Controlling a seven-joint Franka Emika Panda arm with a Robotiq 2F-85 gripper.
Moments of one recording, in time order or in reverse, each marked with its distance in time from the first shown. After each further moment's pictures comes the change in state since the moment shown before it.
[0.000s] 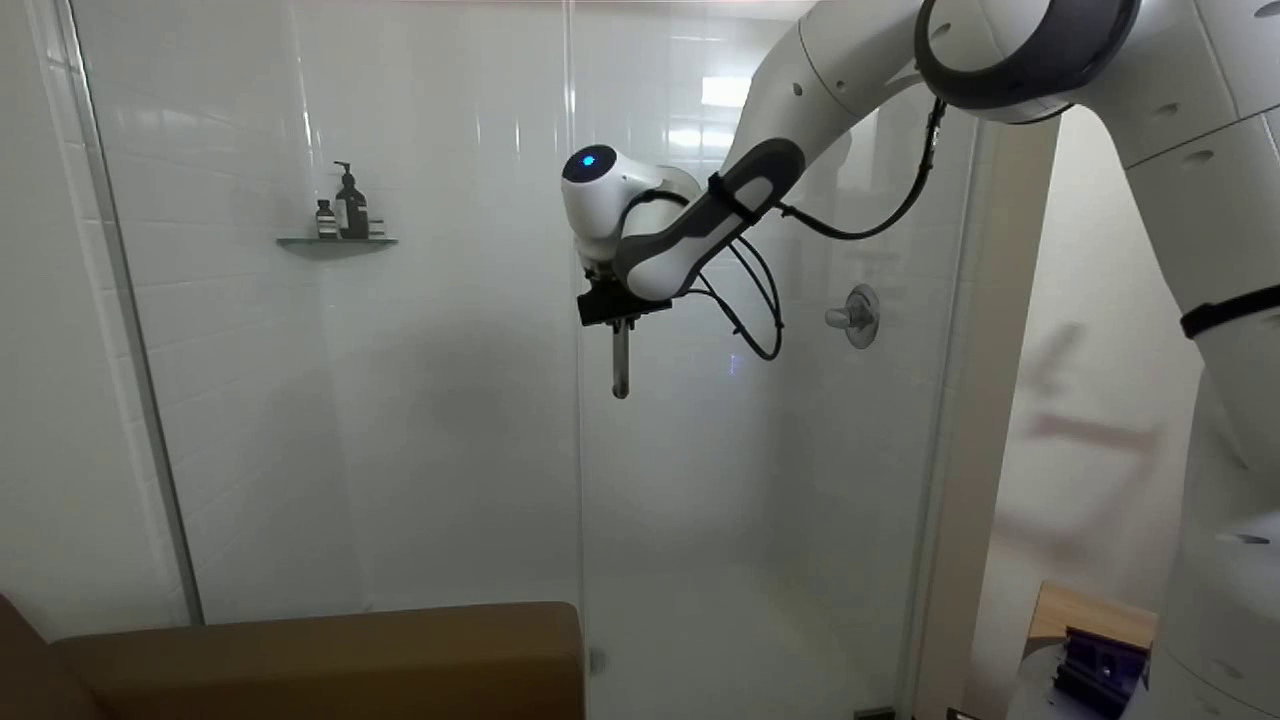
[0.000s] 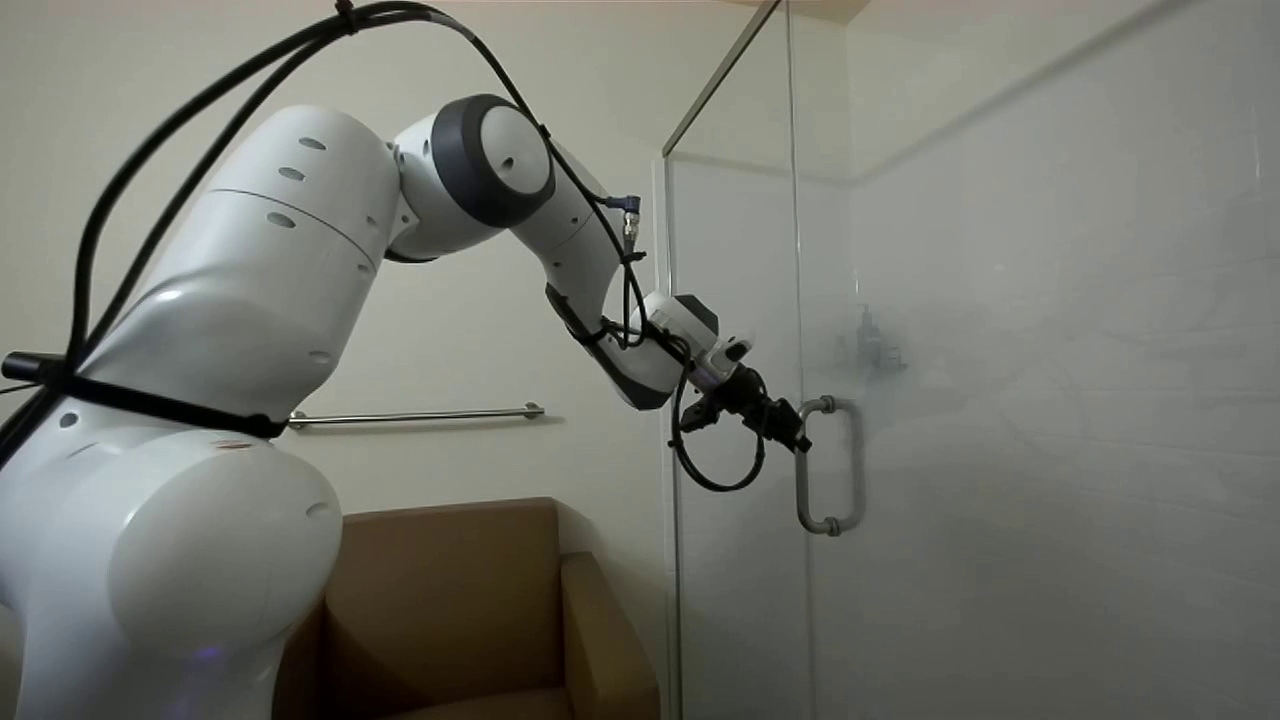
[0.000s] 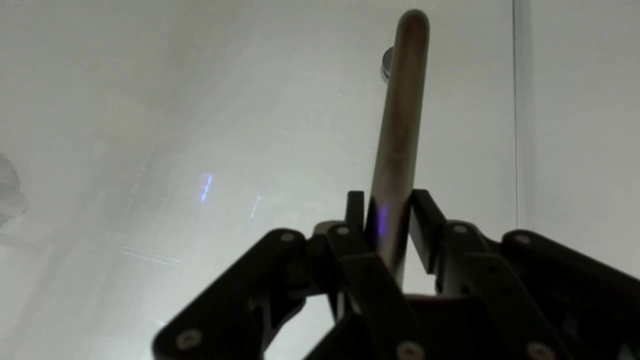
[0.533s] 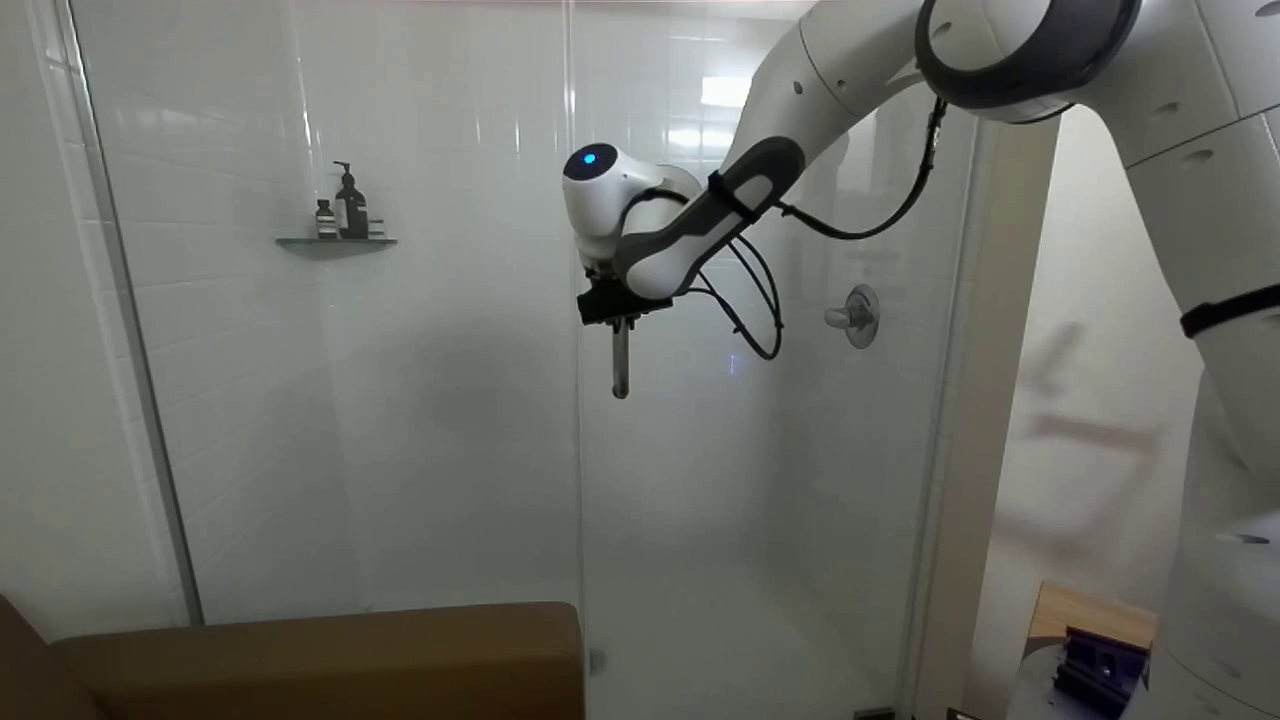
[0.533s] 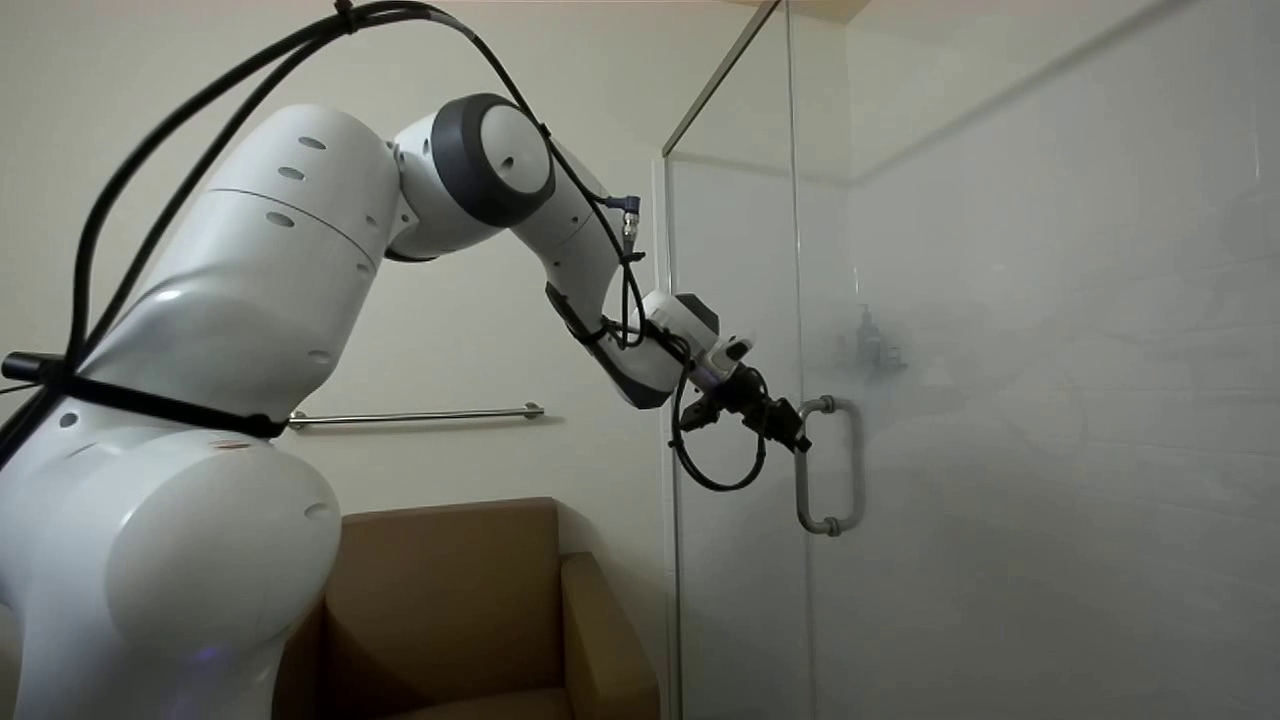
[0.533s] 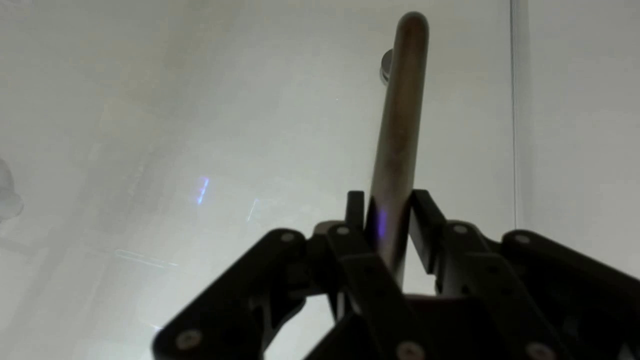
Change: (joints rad) arm -0.008 -0.002 0.007 0.000 0.017 0.003 -0.026
